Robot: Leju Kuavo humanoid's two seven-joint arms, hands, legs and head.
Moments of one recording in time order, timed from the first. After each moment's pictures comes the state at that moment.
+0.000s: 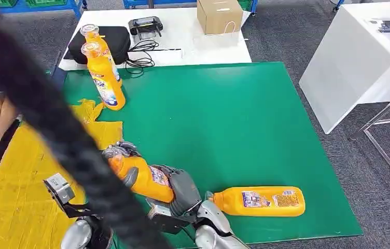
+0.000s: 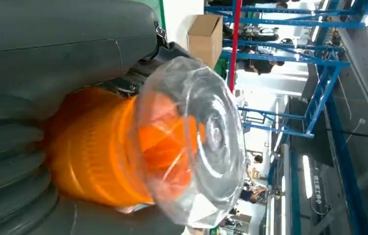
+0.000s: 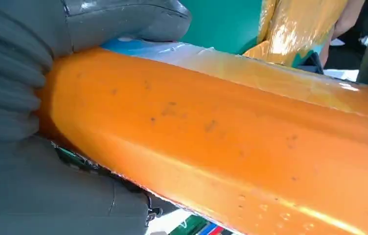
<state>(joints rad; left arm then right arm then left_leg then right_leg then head) -0.04 -0.10 -0.37 -1.57 0.21 -0.17 -0.43 -0.17 0.17 0.66 -1.09 0.61 -0.41 -0.37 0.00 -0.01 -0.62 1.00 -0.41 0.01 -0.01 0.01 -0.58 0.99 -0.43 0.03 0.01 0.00</state>
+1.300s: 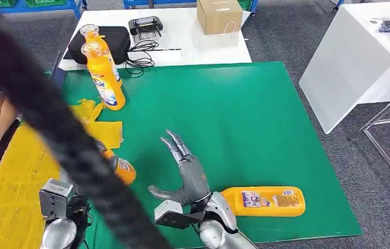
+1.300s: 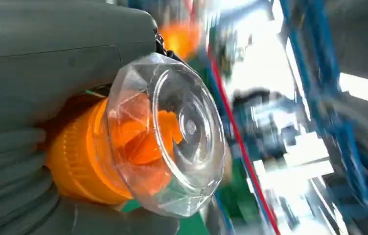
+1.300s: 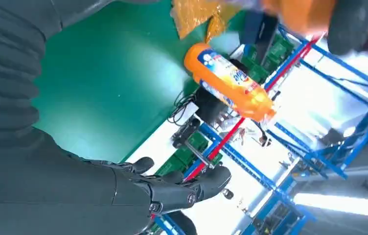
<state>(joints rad) -0.05 -0.04 -0.22 -1.65 -0.33 0.24 -0.50 -0.12 0.15 0.58 -1.35 0.63 -0.50 -0.39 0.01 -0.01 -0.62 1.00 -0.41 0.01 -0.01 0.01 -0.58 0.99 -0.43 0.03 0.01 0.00</state>
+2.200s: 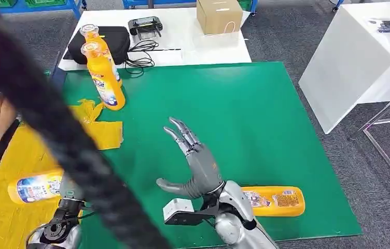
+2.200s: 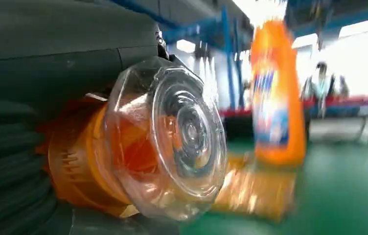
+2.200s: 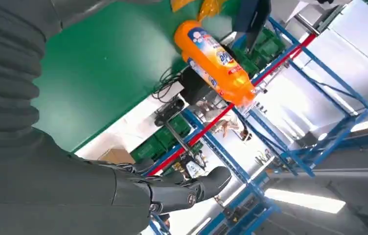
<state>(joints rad) -0.20 0.09 -0.19 -1.03 -1.44 0.60 -0.08 -0.11 0.07 0.54 -1.59 0.73 -0.31 -0.31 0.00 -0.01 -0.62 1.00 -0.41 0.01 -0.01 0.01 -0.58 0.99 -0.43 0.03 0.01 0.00</state>
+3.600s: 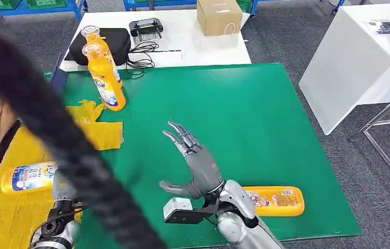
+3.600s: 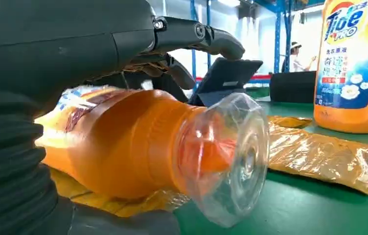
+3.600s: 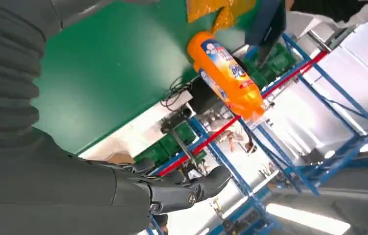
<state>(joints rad) -0.29 0.05 -0.07 -0.74 -1.23 0.68 -0.24 -0.13 0.03 0.56 -1.57 0.72 -0.27 -0.28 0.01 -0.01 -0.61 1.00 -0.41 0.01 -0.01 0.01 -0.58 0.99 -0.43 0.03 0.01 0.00</state>
